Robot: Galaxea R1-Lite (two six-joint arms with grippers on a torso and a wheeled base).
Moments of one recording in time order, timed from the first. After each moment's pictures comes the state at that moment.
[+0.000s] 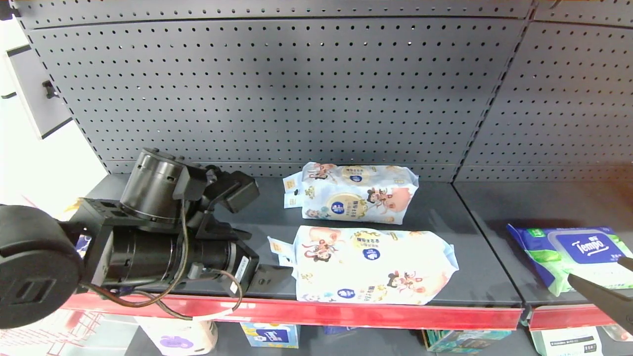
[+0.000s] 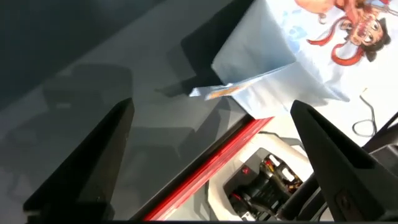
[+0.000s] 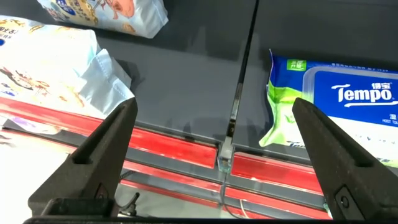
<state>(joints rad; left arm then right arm) -0.59 1.59 -0.84 -0.07 -0.15 0.04 -0.14 0.80 -0.32 -0.19 0.36 -0.07</state>
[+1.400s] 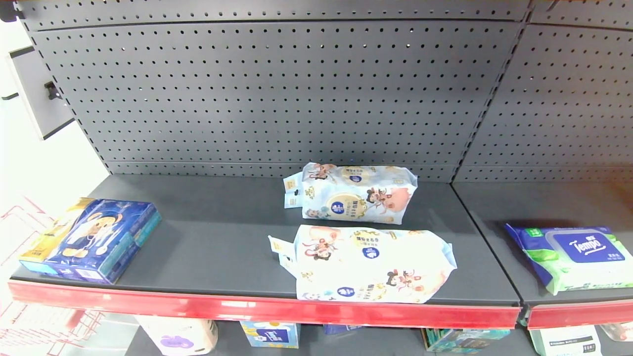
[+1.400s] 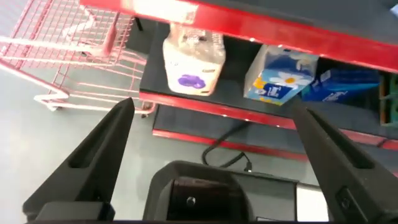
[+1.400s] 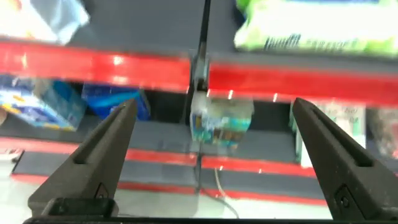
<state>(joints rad) 0.10 0.24 -0.60 0.84 0.04 -0.09 -0.14 0.25 -0.02 0.02 0.17 -0.08</state>
